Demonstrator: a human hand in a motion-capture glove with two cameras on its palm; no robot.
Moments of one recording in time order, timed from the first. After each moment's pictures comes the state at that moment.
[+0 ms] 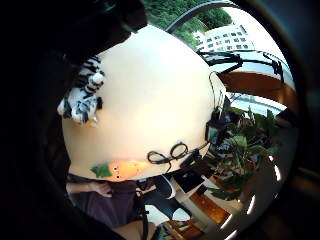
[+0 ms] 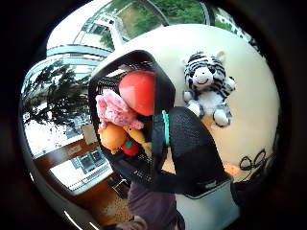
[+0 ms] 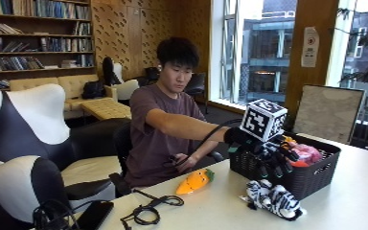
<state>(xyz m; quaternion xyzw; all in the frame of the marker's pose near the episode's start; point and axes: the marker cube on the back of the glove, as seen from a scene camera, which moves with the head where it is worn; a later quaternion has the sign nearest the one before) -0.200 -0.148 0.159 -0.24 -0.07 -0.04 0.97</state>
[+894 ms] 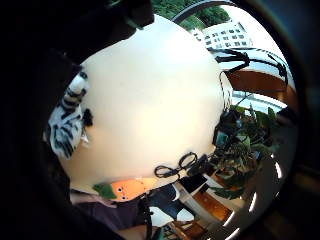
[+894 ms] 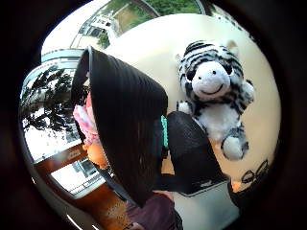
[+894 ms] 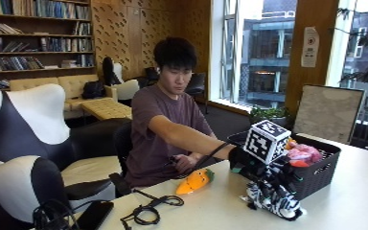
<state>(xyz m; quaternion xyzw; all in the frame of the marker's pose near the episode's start) -0.206 -0.153 0.223 -0.23 -0.06 -0.02 0.97</state>
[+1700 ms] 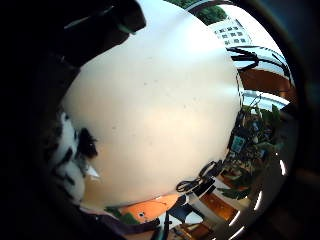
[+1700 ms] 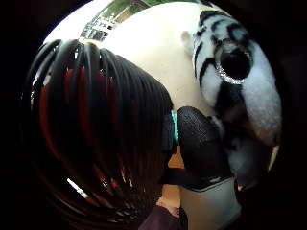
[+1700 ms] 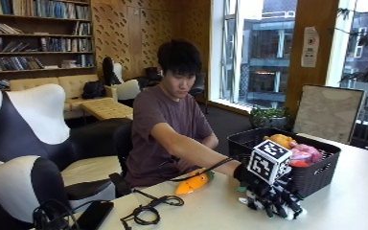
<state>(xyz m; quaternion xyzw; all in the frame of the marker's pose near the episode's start) -0.237 -0.144 0.287 -0.22 -0.09 -0.01 0.97</state>
